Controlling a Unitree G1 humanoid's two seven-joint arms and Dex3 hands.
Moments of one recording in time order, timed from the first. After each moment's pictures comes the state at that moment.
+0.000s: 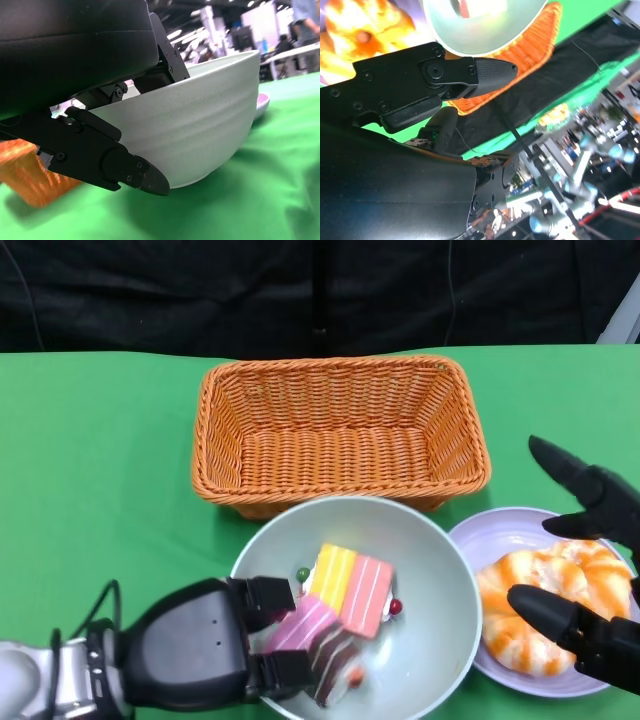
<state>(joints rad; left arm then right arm) -0.39 0.64 -0.68 0.30 1.36 -0.76 0.91 0.35 -0.14 0.03 -0.86 -0.57 0.09 0.16</state>
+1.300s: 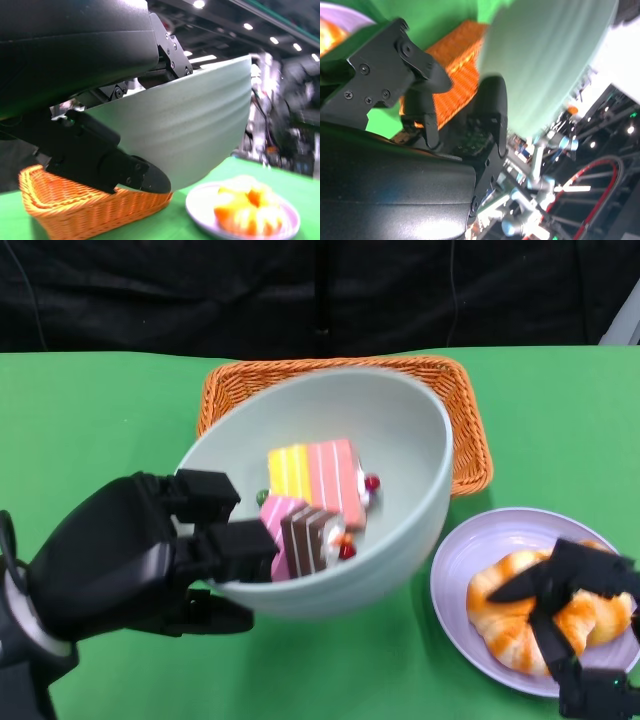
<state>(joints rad) -0.22 0.65 -0.25 0.04 0.55 -0.90 0.25 0.35 -0.18 0.01 -0.46 -0.29 -0.41 0.05</state>
